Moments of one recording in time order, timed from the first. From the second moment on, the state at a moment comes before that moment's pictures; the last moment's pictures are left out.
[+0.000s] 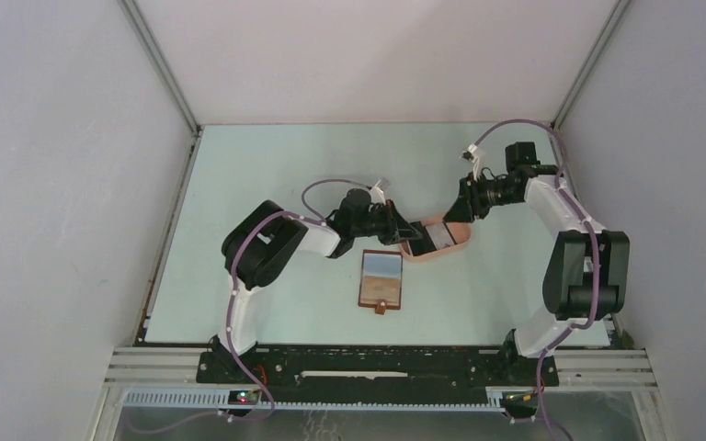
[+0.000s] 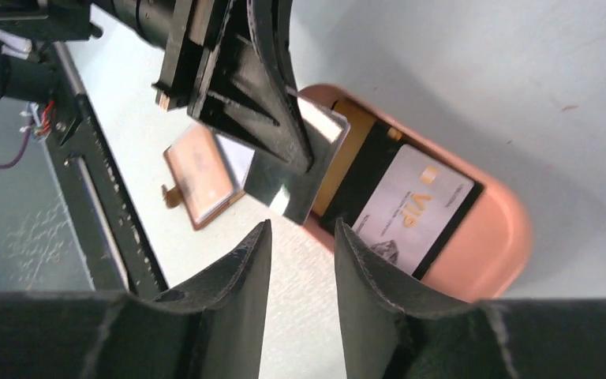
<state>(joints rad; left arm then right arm) -0.70 2.09 1.03 0.75 0.57 -1.10 -0.01 1.66 1.23 -0.80 -0.98 -0.52</state>
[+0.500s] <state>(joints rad) -0.70 2.09 1.21 0.33 0.44 -1.01 0.12 1.76 1.21 -0.61 -0.81 -0.34</state>
